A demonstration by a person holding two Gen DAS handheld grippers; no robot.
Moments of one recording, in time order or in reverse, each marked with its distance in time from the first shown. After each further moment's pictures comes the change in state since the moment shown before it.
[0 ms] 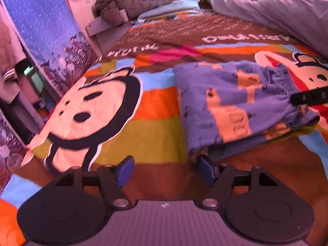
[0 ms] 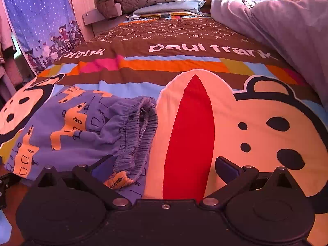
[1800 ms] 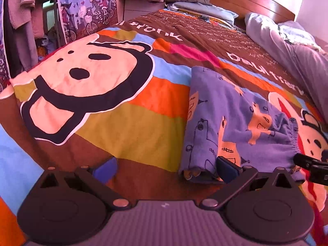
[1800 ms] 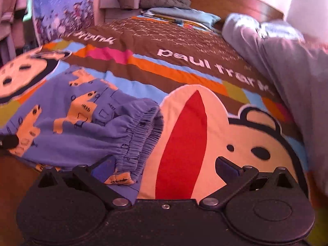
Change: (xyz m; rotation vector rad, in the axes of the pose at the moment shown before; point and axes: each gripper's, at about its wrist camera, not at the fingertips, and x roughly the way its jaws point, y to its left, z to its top) left arm 0.031 0.044 0.005 -0.427 0.037 -0.166; right arm -0.016 0.021 0.002 -0.207 -0.018 -0.099
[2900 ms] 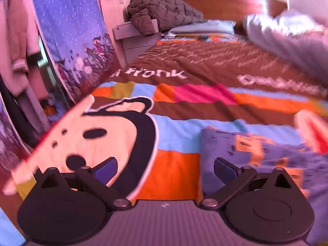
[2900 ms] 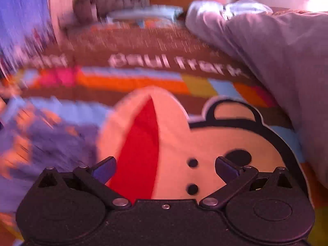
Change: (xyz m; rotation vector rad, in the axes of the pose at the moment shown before) left arm 0.032 -0.038 0.068 0.196 -0.177 0.146; right arm 0.031 -0.062 0.021 0.215 -0.049 -0.043
